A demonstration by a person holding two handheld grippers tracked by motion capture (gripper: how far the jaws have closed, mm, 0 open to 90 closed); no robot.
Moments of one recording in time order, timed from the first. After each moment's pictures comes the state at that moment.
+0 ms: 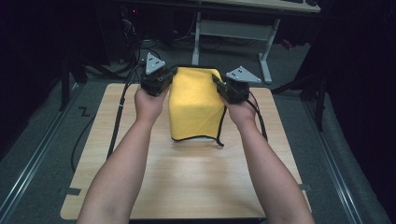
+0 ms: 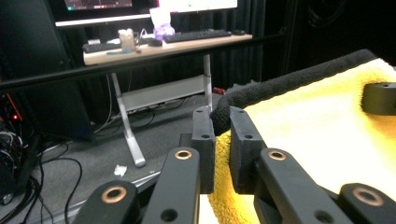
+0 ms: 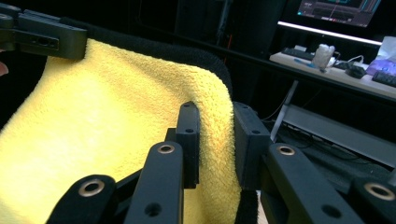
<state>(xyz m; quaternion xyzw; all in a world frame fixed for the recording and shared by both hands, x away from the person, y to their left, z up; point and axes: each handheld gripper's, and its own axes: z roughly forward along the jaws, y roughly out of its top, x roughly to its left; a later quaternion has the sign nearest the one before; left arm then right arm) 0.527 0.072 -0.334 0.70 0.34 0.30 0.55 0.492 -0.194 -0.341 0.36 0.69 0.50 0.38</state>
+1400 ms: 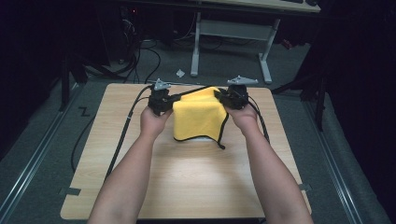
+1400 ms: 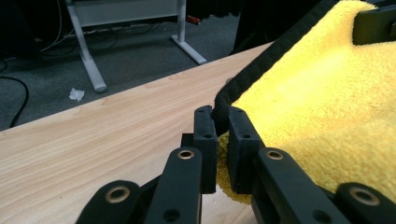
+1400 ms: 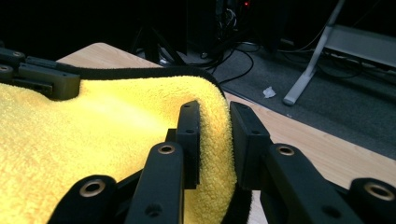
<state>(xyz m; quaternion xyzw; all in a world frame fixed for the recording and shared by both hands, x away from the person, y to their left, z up) 0.543 0.068 -0.426 0.77 0.38 0.18 0.49 0.529 -0.220 -0.398 0.42 0.74 0.45 0.25</state>
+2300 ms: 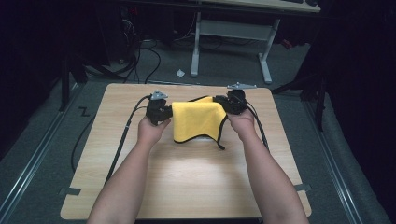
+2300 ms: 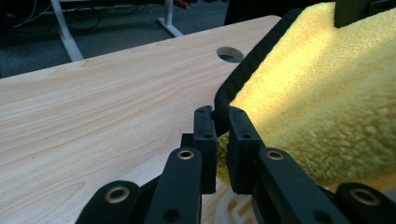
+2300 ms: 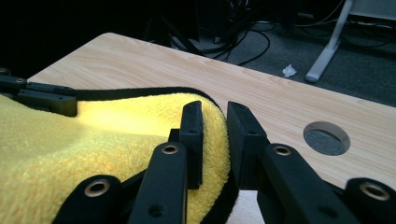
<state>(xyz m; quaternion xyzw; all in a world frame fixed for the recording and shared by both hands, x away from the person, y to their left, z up) 0.533 0.080 -0.460 0.77 0.38 0.14 0.49 0.532 -0.223 -0.426 0.46 0.74 0.46 0.19</state>
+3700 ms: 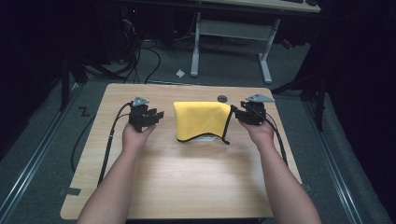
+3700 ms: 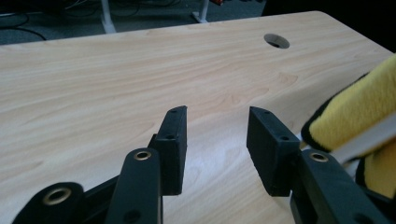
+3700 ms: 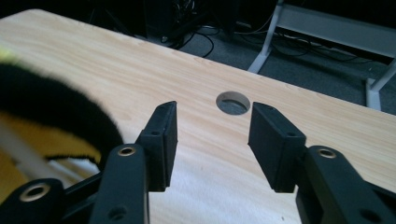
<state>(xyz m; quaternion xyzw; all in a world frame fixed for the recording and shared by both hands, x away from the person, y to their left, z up) 0.510 0.138 -0.475 0.75 0.44 0.16 0.46 0.492 -0.278 -0.440 0.47 0.72 0.41 0.30</state>
